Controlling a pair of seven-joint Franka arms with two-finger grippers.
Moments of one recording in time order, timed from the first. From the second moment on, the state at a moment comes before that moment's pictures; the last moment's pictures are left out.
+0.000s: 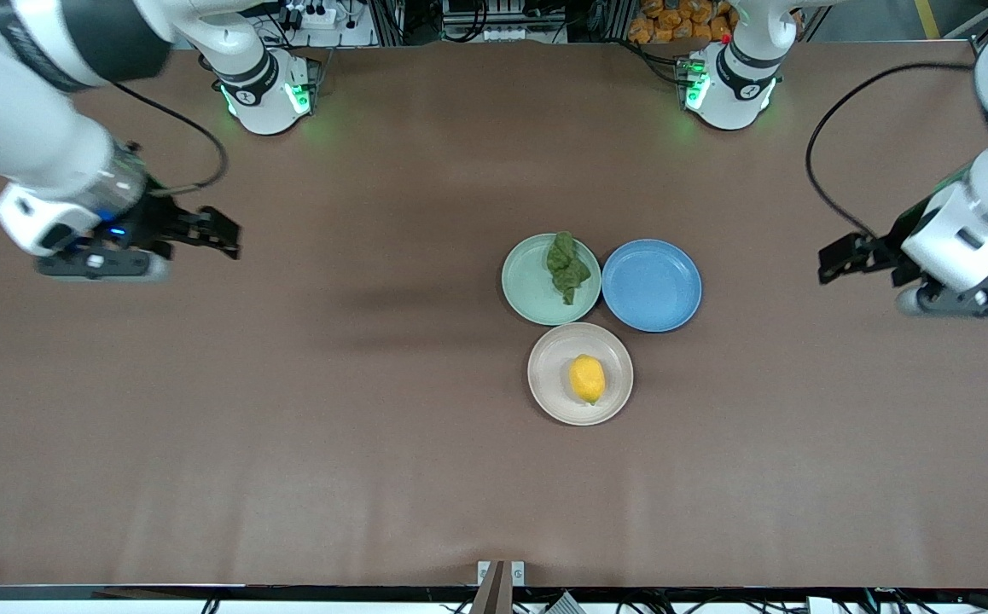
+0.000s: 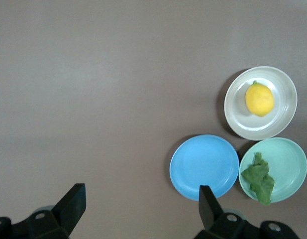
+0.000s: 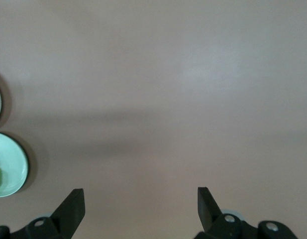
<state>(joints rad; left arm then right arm) 0.04 0.20 -0.20 -1.49 0.00 1.68 -0.12 0.21 0.08 0.07 -1.67 0.07 1.71 0.32</state>
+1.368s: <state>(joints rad) -0.07 0.54 -0.21 -1.49 -0.17 2.14 -0.29 0.84 0.49 0.08 -1.66 0.09 2.33 1.36</state>
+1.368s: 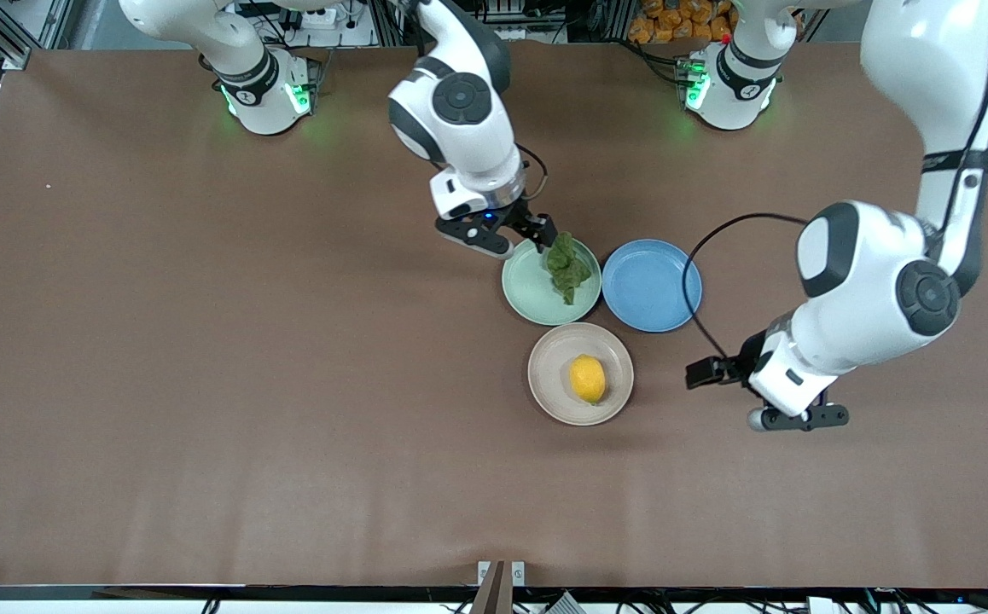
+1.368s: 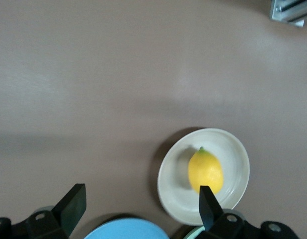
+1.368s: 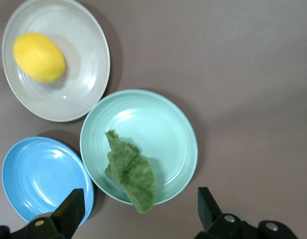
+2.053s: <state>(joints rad) -0.17 0.65 -0.21 -1.47 -0.23 2.25 -0.42 0.96 0.72 0.08 -1.53 -0.13 2.47 1.45</state>
